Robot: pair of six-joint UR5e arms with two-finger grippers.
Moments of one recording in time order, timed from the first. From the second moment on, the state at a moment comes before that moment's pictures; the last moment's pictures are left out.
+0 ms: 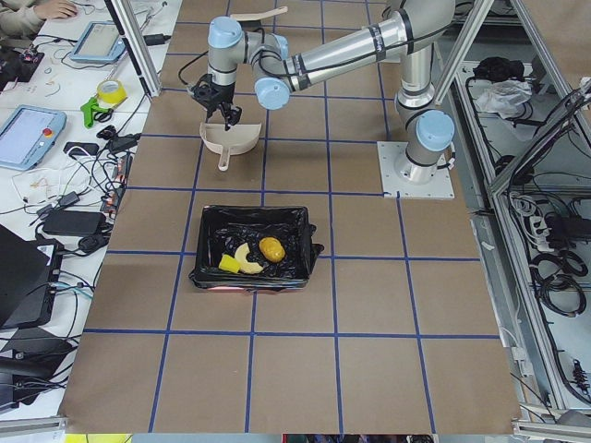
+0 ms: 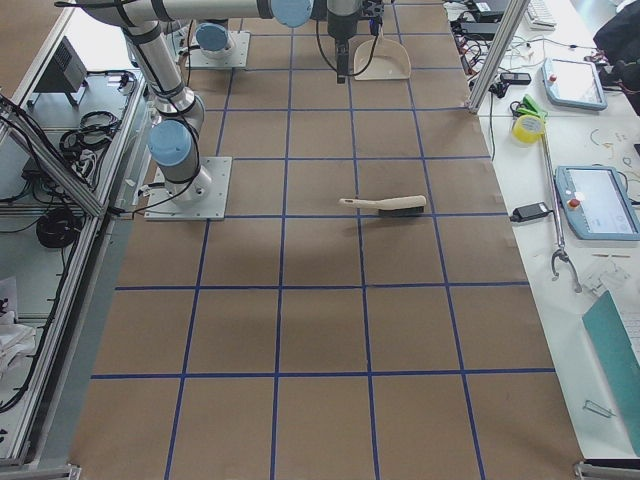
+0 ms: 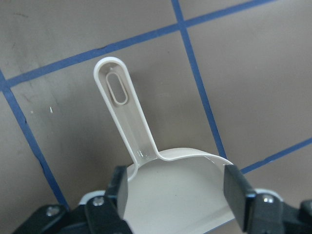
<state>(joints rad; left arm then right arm) -1.39 -1.87 -1.55 -1.08 1.55 -0.68 1.55 -1.61 1.56 -1.55 -1.55 -0.02</state>
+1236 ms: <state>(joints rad) -1.46 -1.62 -1.58 -1.43 1.47 -0.09 1.55 -1.61 1.56 -1.55 -1.55 -0.02</state>
